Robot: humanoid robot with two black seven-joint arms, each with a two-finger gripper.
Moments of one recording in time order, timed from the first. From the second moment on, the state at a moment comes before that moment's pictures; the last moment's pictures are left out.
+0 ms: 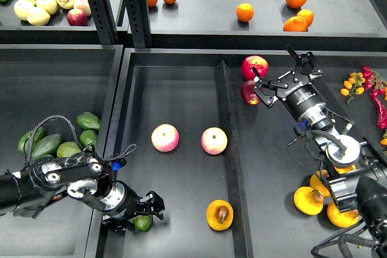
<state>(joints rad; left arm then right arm) -0.75 0.24 -0.03 -0.87 0.62 -0.49 0.49 0.56 0.01 1.36 0.61 -0.07 0.58 -0.18</state>
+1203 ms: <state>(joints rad) -0.94 0.48 -0.13 -0.97 0.61 -0.49 0.49 0.54 0.01 1.36 0.62 -0.07 0.58 -0.18</state>
